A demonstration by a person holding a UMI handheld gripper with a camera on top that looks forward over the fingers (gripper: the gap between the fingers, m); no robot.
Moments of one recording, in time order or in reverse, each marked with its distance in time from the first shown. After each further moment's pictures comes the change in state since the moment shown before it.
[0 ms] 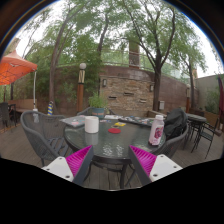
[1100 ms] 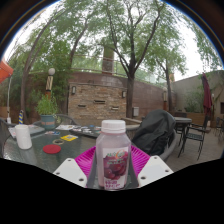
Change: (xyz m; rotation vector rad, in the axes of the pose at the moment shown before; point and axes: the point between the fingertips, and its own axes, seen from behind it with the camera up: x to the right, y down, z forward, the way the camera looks) arm 0.257 -0.003 0.252 0.107 0.289 0.051
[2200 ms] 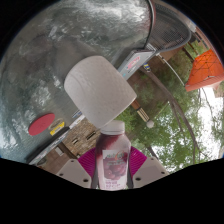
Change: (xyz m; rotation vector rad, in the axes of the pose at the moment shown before) arm -0.355 -0.110 0.060 0.537 -0.133 -2.357
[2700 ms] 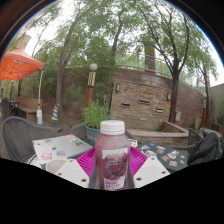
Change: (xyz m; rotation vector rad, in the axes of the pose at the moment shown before) arm -0.046 0.032 0.007 -0.025 -0.135 2.312
